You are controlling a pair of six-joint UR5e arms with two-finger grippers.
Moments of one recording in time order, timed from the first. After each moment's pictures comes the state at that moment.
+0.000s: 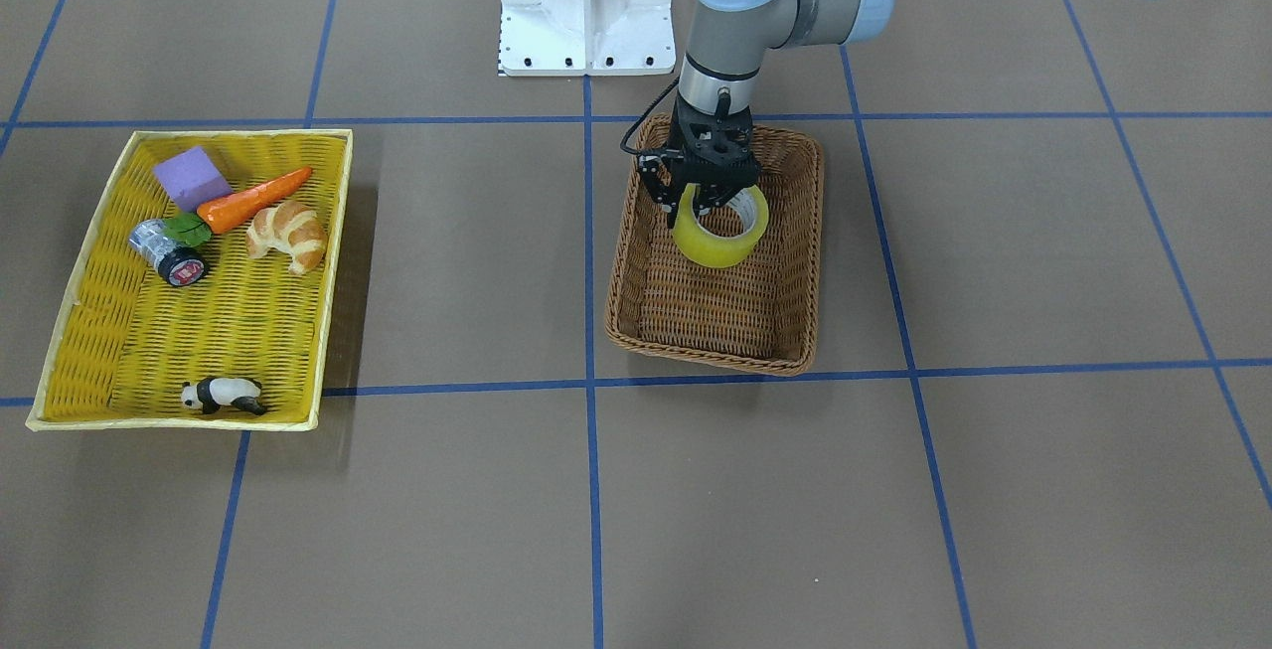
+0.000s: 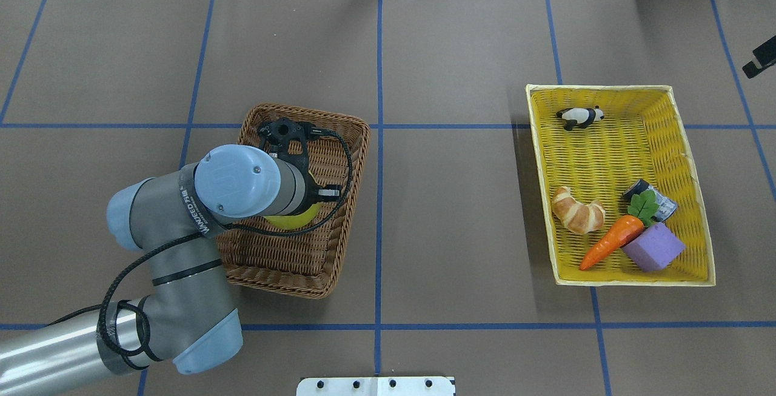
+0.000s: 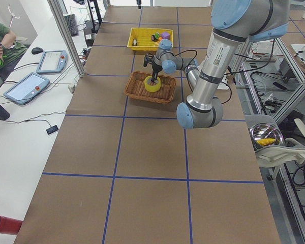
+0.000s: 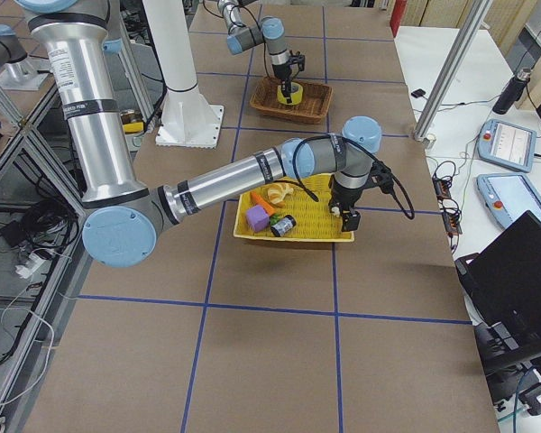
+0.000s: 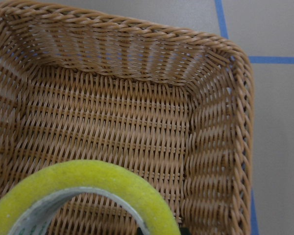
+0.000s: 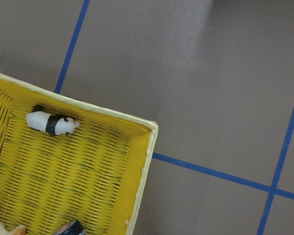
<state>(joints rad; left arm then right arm) -0.45 -2.12 -1.77 -1.75 -1.65 -1.24 1.39 -1.35 1.76 -1.76 2.35 0.01</state>
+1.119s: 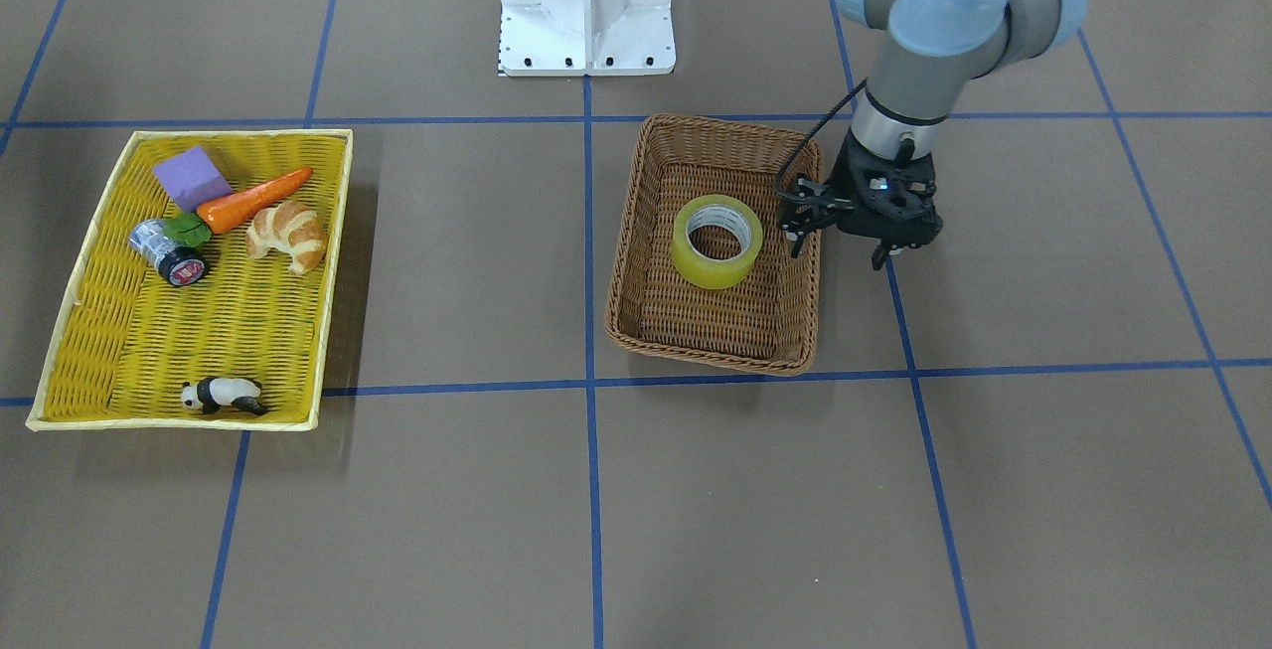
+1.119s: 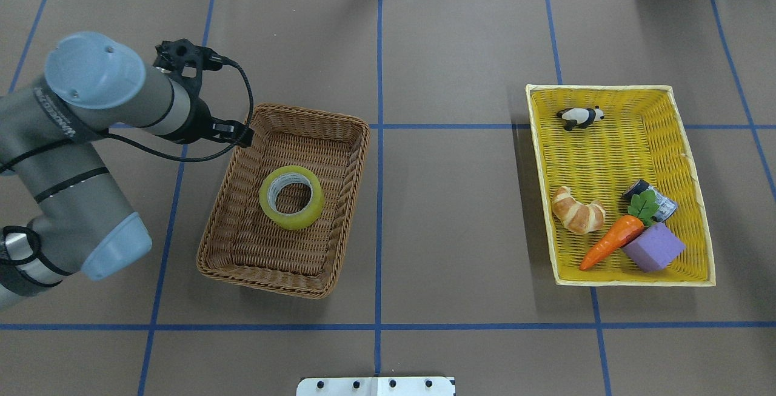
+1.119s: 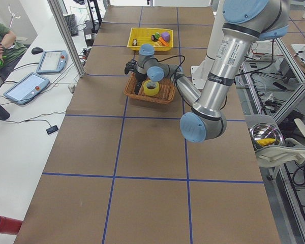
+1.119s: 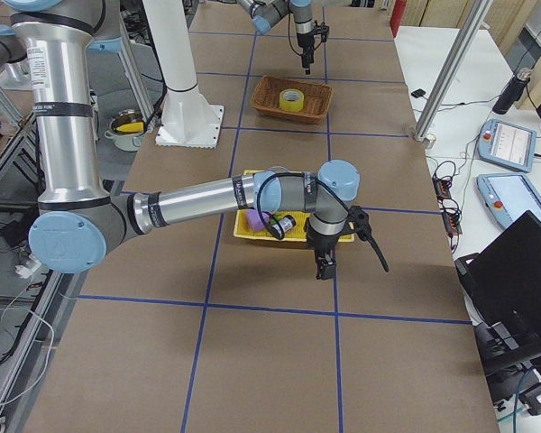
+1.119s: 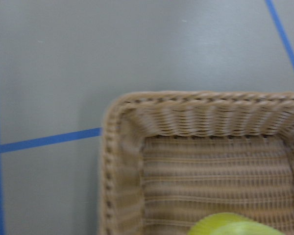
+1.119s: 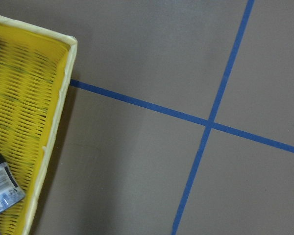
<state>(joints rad) -0.78 -1.93 -1.86 -1.73 -1.91 -0.84 1.49 -1.52 1.76 -1.78 2.26 -0.21</state>
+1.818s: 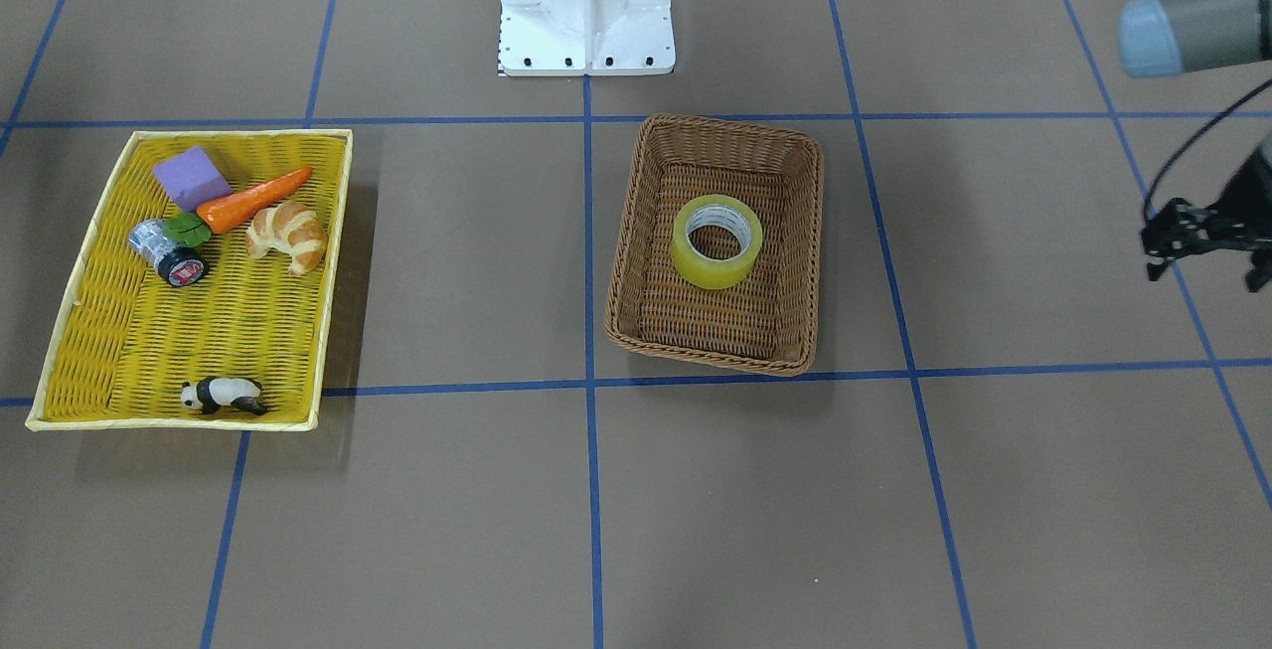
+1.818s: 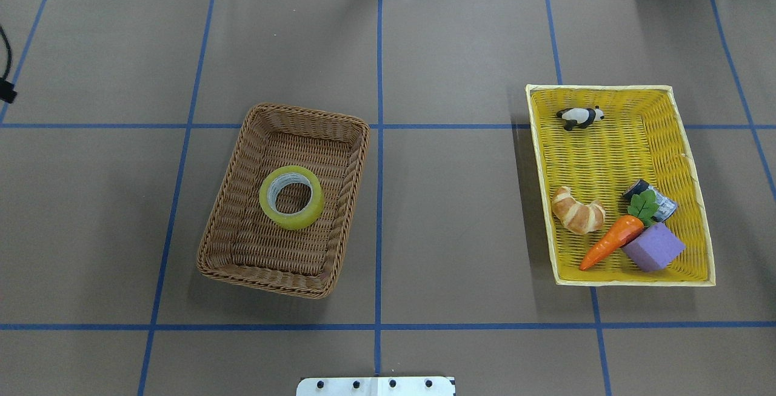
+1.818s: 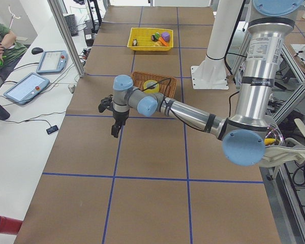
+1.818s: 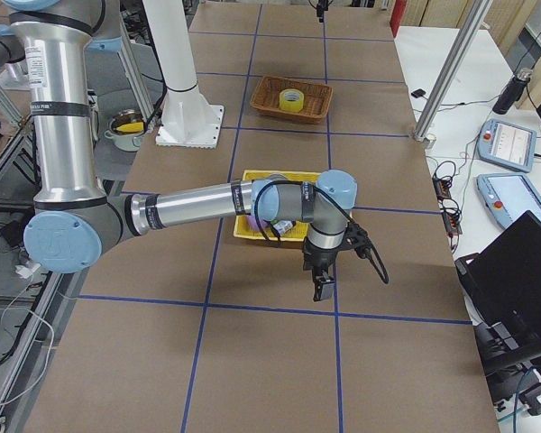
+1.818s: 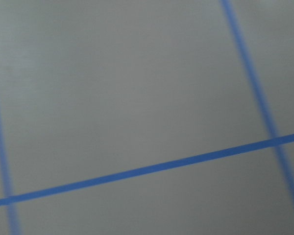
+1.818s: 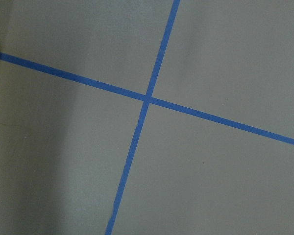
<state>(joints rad) -1.31 -1.67 -1.68 -1.74 -2.10 -0.13 1.50 -1.54 1.72 -1.78 2.12 -0.20</state>
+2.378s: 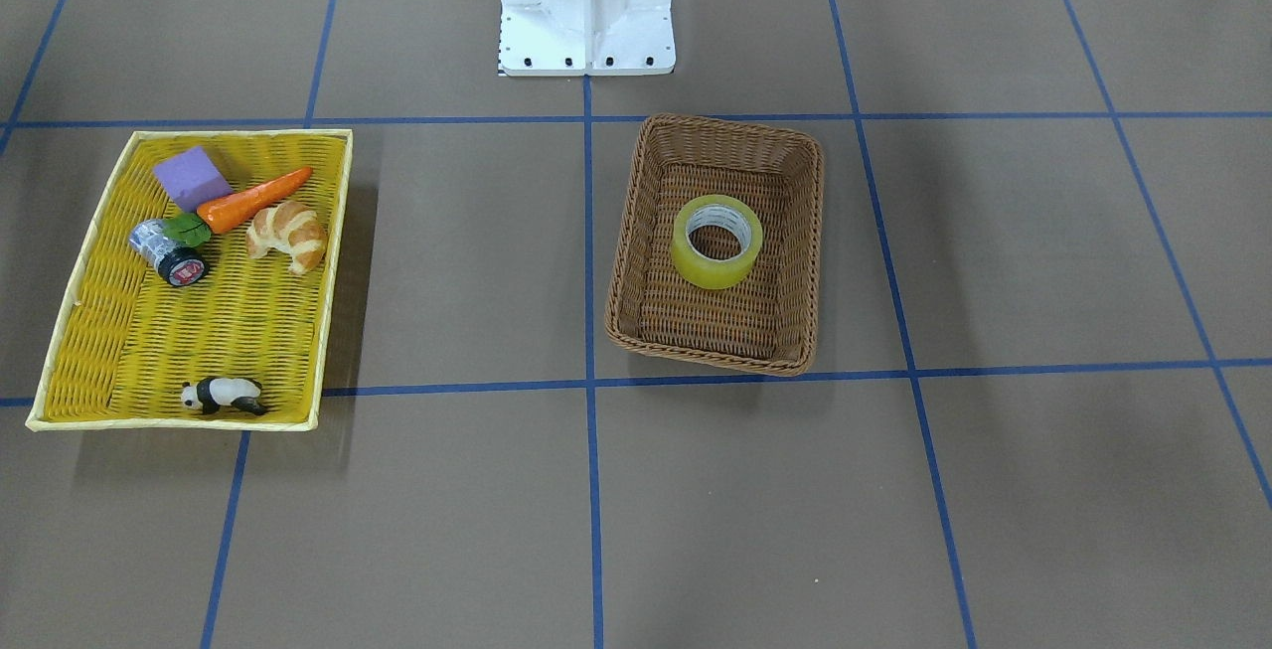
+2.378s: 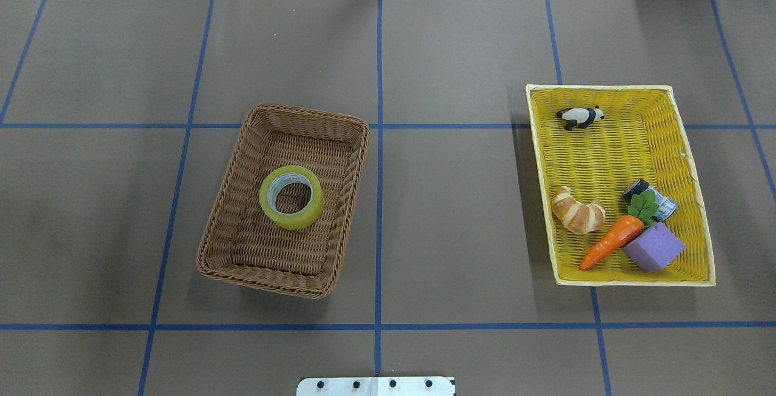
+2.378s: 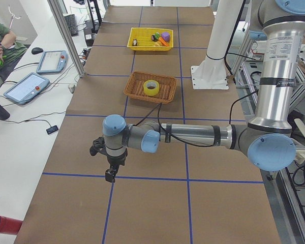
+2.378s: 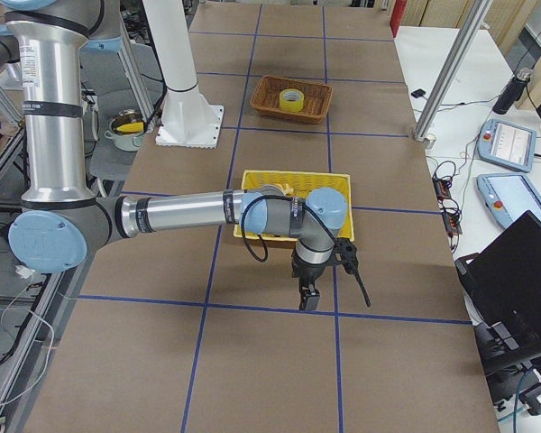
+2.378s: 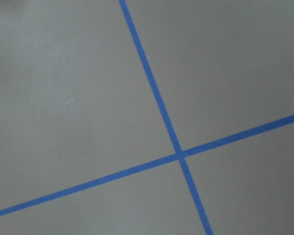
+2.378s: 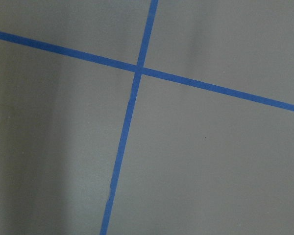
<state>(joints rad) -1.48 -1.61 -1.51 -1.75 -2.15 0.12 1.53 -1.58 1.71 -1.77 2.21 -0.20</state>
